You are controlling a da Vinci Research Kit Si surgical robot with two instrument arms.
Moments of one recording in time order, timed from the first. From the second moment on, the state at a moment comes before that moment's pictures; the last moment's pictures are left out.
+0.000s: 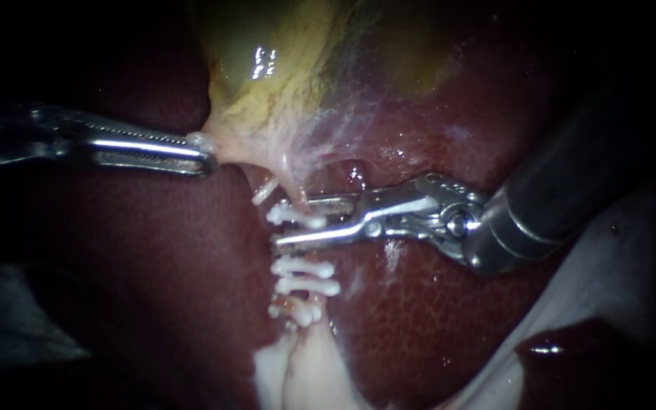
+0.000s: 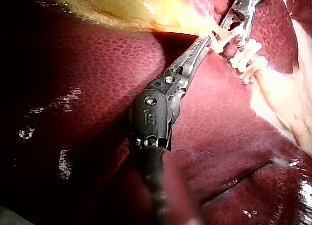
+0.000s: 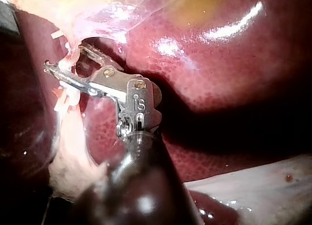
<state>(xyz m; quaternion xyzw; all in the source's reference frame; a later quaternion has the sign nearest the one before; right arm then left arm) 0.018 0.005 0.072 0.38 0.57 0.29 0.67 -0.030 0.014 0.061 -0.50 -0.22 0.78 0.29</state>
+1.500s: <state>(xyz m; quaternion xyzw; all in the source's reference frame) 0.004 0.004 0.061 0.19 0.56 0.05 0.80 -0.030 0.014 0.065 -0.50 -0.21 0.79 0.29</state>
